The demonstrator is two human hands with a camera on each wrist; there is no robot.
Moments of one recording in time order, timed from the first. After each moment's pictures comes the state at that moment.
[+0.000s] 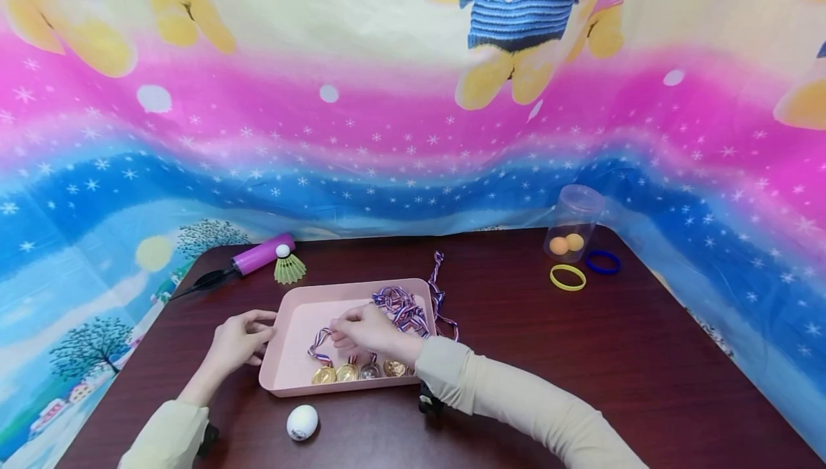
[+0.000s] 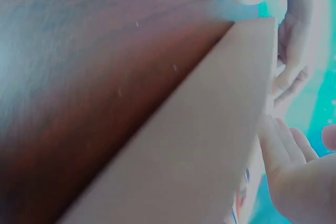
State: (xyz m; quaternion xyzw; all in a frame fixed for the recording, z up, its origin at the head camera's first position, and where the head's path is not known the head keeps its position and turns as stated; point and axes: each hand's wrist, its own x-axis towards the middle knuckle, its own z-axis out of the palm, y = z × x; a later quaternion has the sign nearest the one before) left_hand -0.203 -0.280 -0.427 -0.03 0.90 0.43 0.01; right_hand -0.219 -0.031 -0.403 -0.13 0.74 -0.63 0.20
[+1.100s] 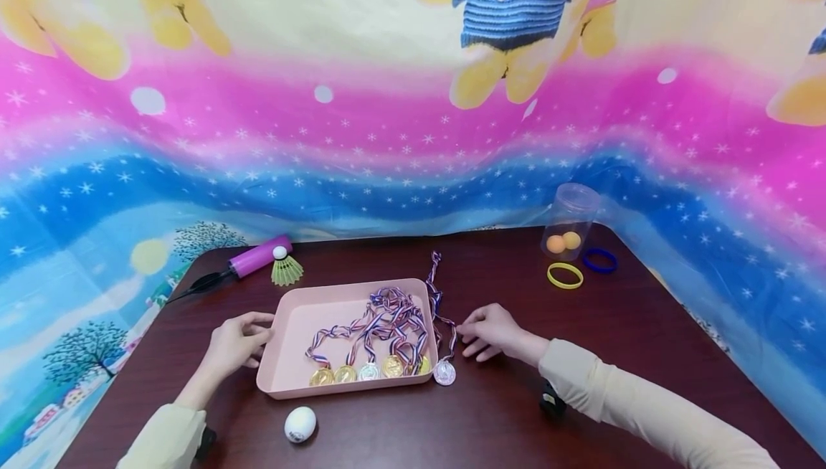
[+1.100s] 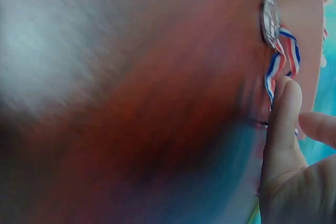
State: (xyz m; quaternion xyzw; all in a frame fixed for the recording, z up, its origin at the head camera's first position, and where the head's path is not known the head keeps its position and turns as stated) left_hand -0.205 -0.279 -0.432 -0.03 0.90 0.43 0.00; right_hand -0.234 0.157 -0.431 0.02 0.82 -0.55 0.17
